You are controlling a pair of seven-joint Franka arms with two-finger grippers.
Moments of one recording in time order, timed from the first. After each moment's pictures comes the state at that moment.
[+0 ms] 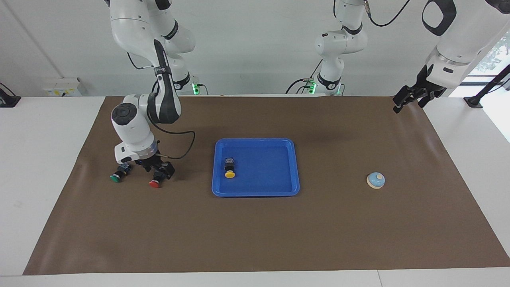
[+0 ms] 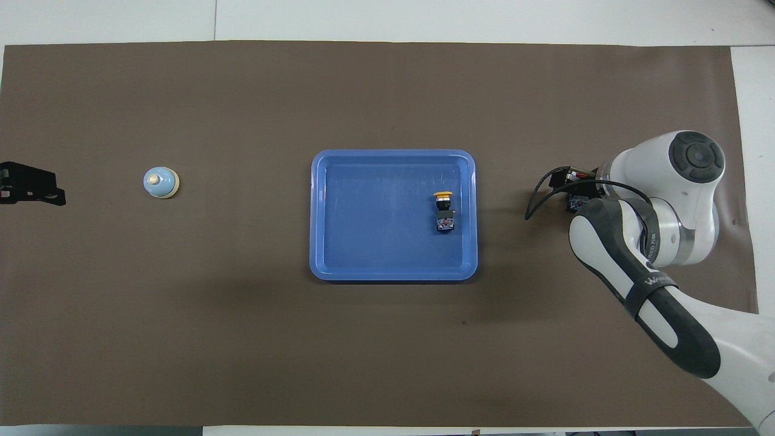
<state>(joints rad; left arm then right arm) 0.10 -0.06 -0.07 -1.67 0.00 1.59 -0.13 0.02 0.28 0.01 -2.08 -0.01 2.39 0.41</state>
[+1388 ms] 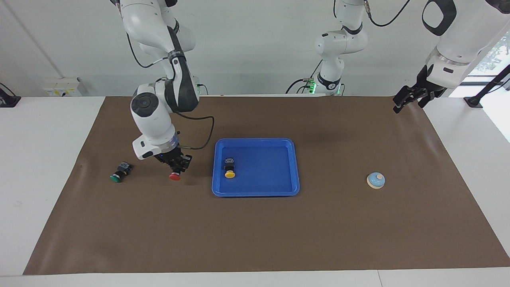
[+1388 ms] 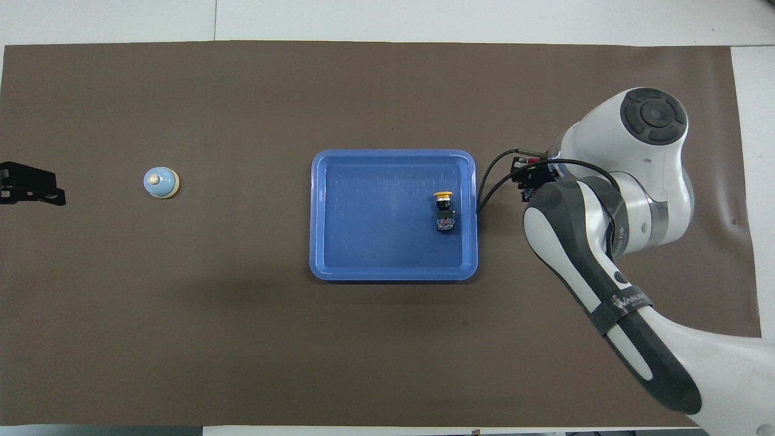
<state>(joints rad) 0.10 -0.06 -0.07 -1.67 0.00 1.59 -0.13 0.21 0.24 0.03 -1.85 0.03 2.09 0.50</state>
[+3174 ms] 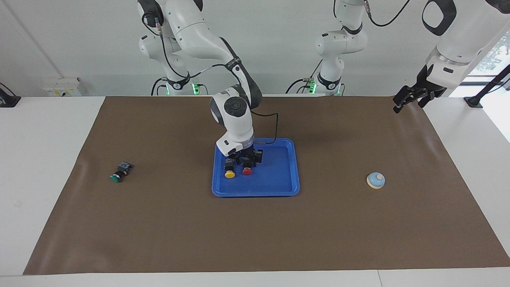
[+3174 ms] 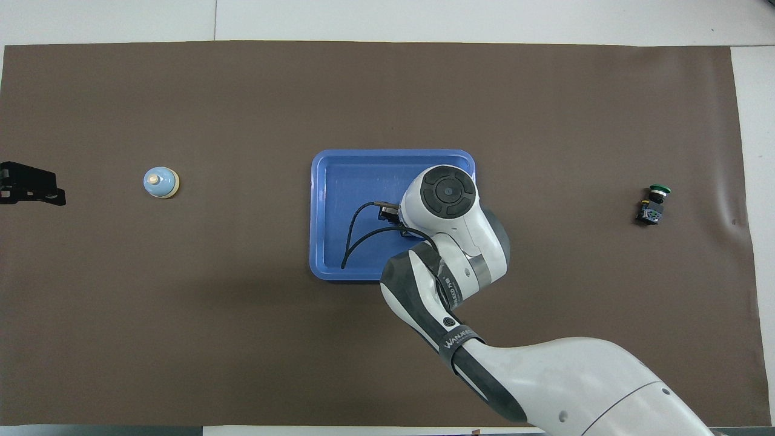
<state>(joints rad) 0.10 -0.06 -0.07 -1.67 0.00 1.59 -0.13 0.53 0.43 0.02 -1.86 0.09 2.33 0.75</state>
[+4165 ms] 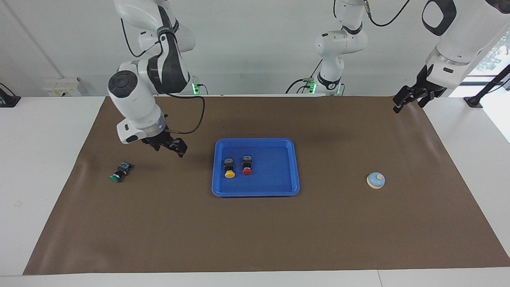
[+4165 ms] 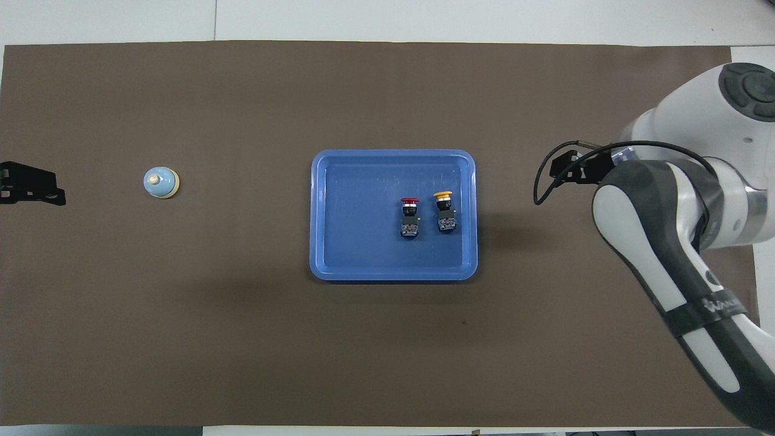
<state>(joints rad) 0.10 -0.06 -0.07 -1.67 0.00 1.59 -0.13 0.06 0.16 0.00 -1.85 0.04 1.92 0.37</state>
